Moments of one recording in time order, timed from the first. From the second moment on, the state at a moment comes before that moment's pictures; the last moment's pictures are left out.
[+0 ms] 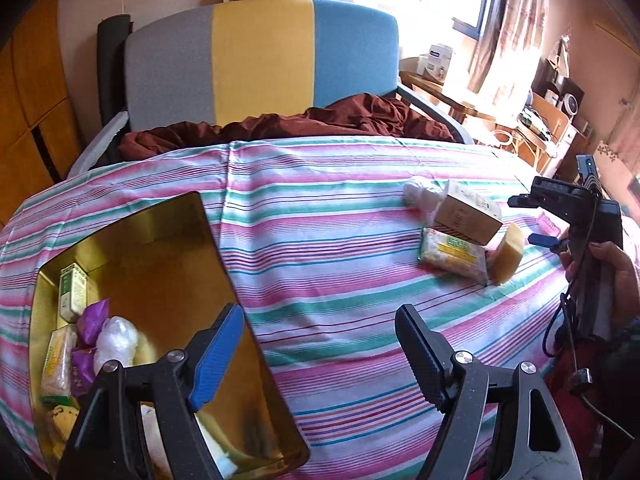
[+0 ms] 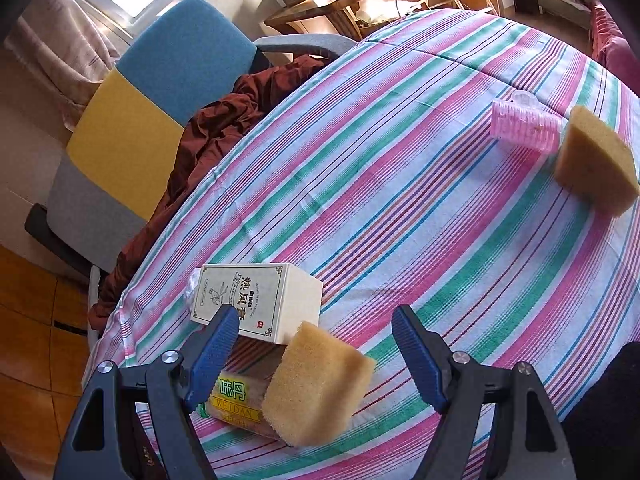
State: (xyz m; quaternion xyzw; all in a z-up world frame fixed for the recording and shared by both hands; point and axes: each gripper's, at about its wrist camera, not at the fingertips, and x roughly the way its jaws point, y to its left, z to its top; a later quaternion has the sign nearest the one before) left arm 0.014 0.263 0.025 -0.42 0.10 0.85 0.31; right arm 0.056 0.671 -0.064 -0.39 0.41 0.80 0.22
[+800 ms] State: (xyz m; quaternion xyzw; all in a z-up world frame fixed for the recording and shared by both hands) left arm -0.035 0.453 -0.063 -0.65 -0.04 0.70 0.29; right arm 0.066 0.685 -0.059 -0.34 0.46 0.80 0.20
